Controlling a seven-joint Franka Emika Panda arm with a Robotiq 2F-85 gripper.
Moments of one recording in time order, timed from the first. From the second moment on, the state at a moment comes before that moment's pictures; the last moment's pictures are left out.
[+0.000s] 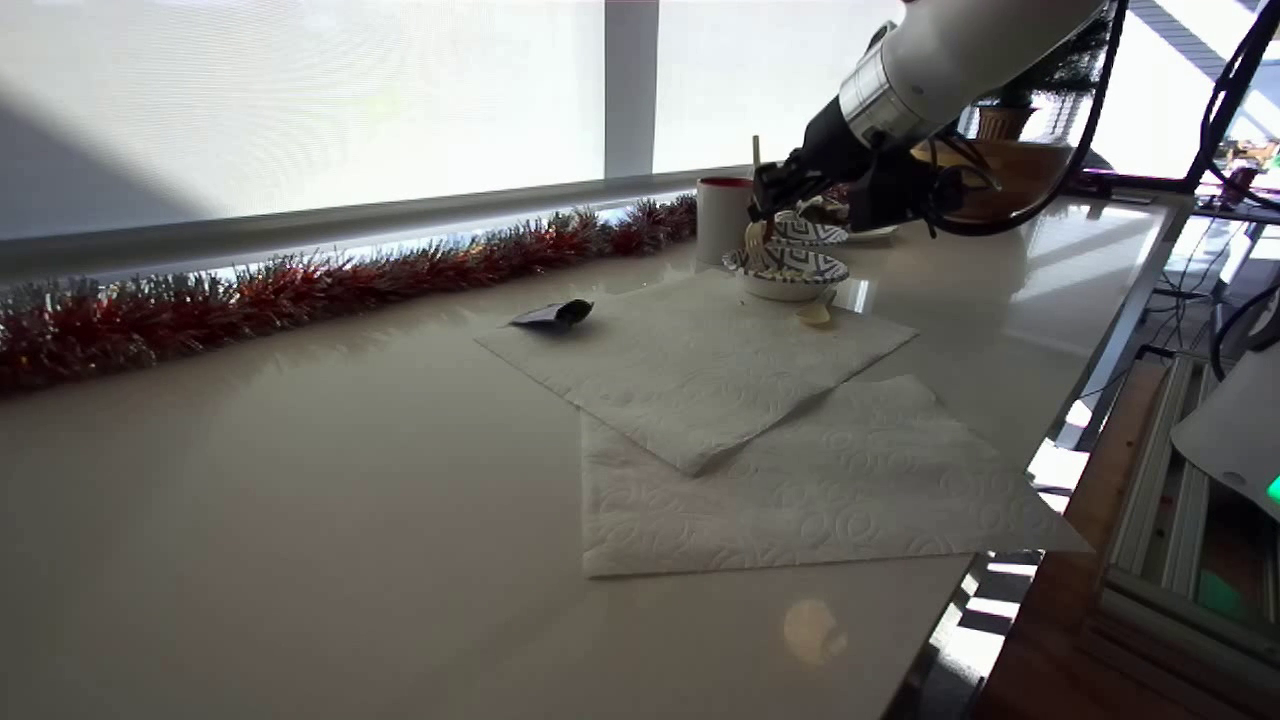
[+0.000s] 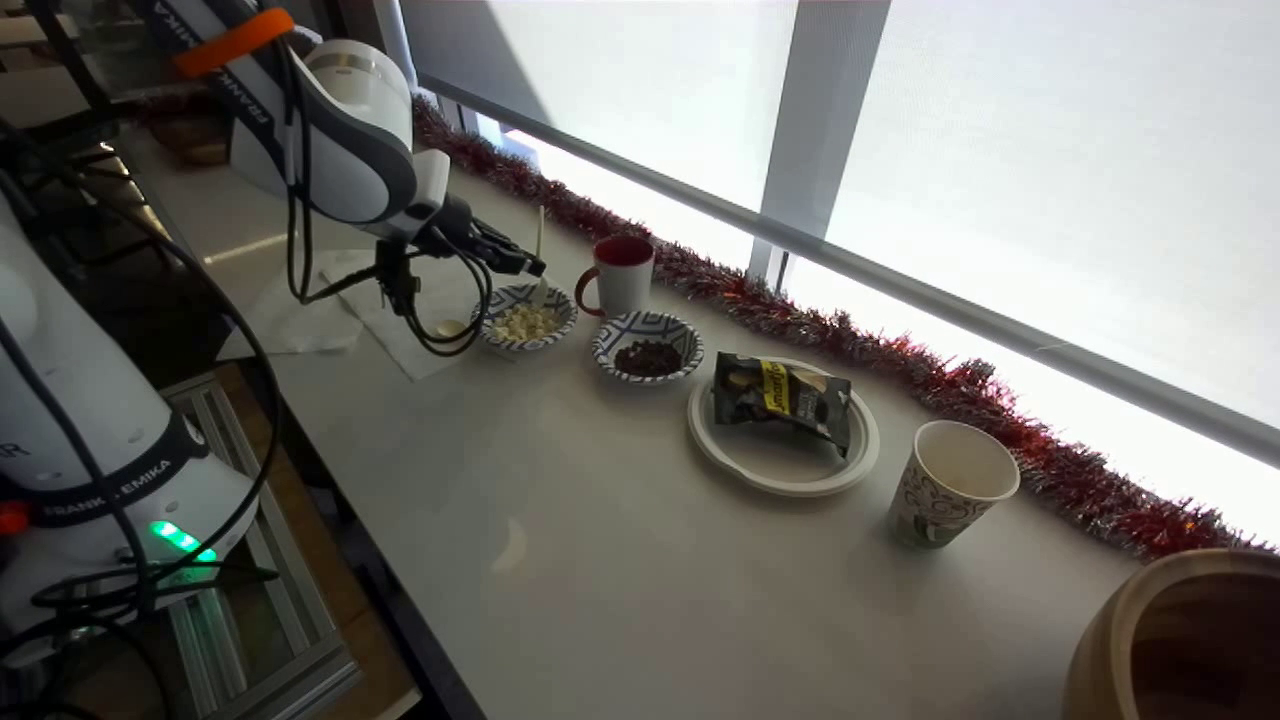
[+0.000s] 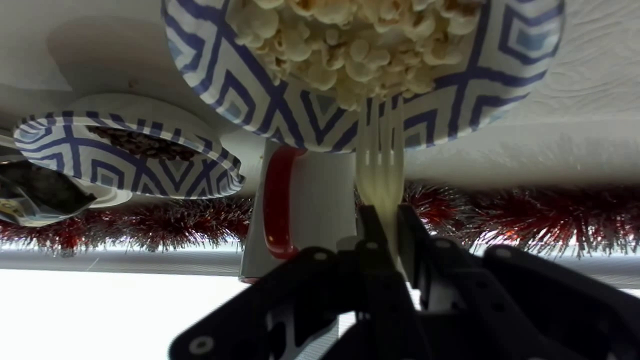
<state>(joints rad) 0.09 -0.08 0.01 -2.72 -2.49 2.67 2.70</state>
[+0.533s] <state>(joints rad) 0.09 -0.08 0.01 -2.73 -2.50 2.67 2.69</state>
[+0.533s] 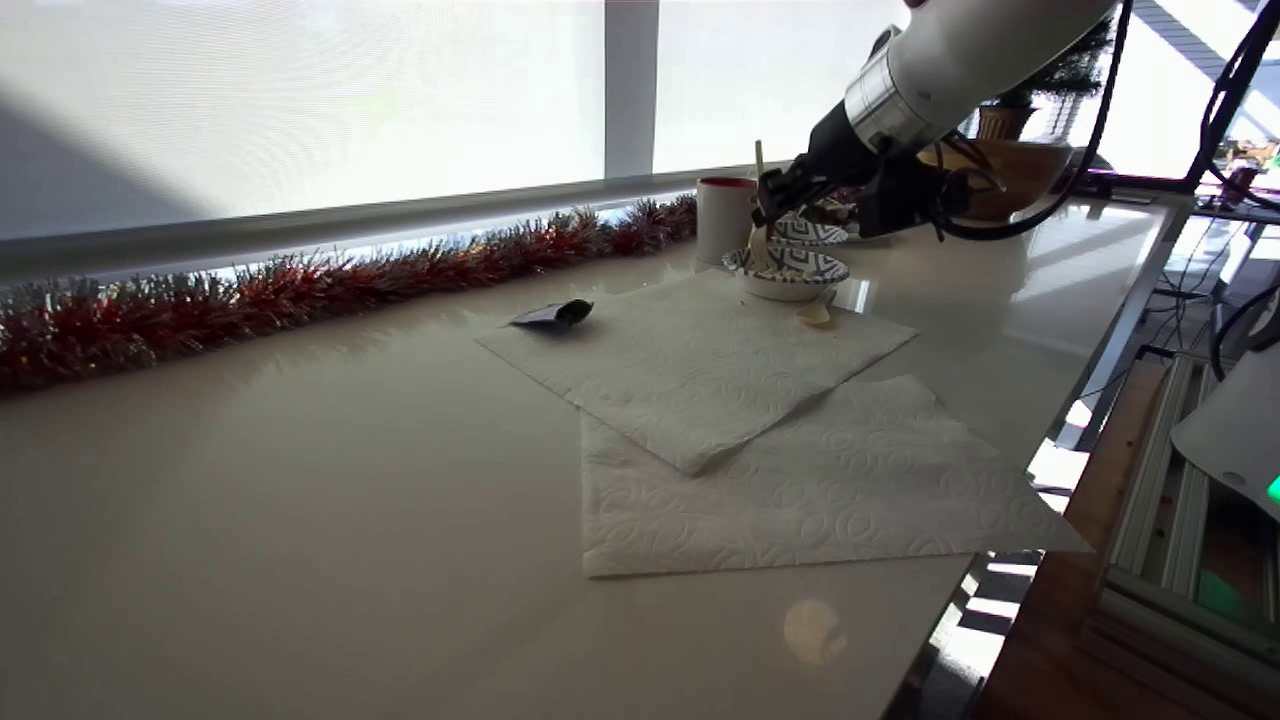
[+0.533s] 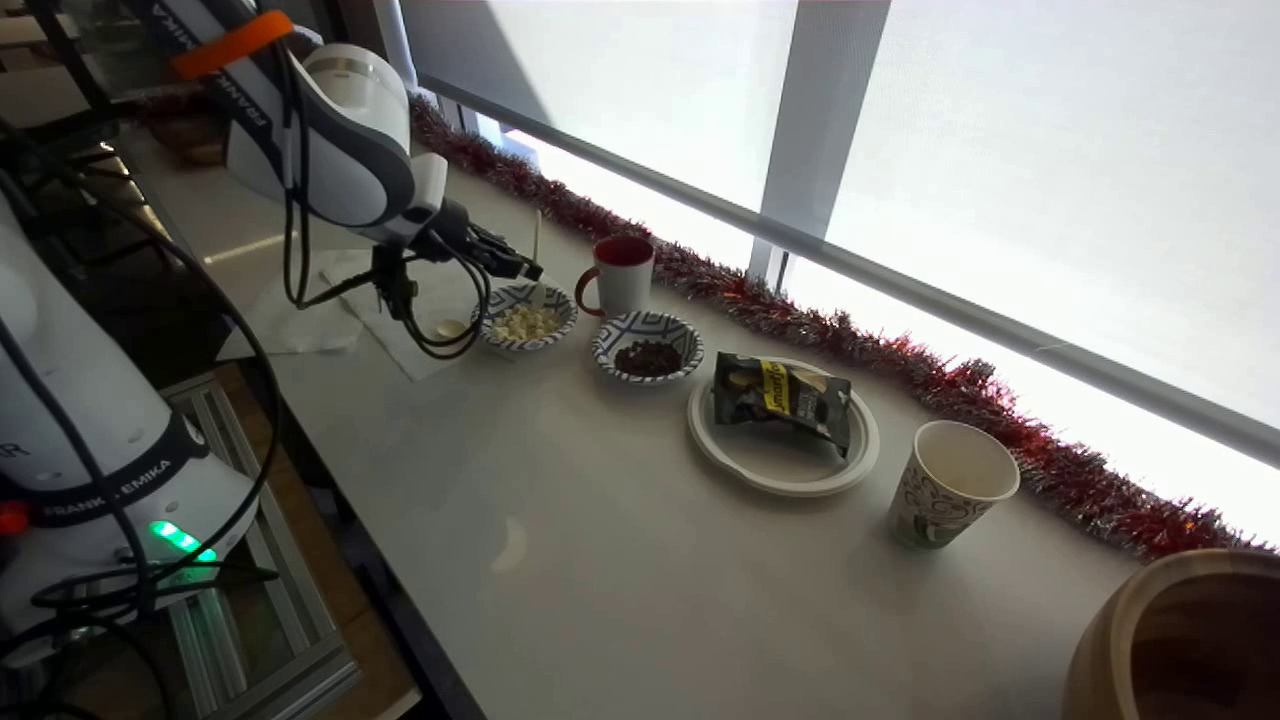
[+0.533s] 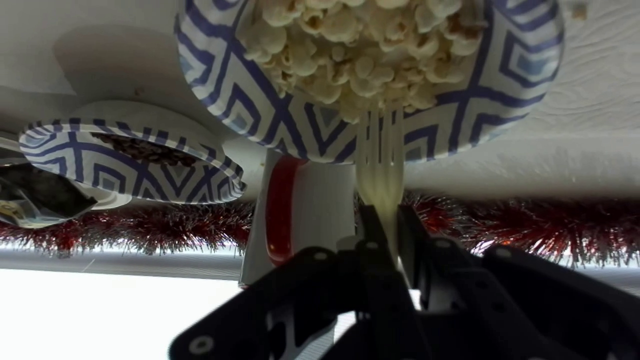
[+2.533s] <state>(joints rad) 0.09 -0.12 0.01 -2.74 -2.50 2.67 2.68</state>
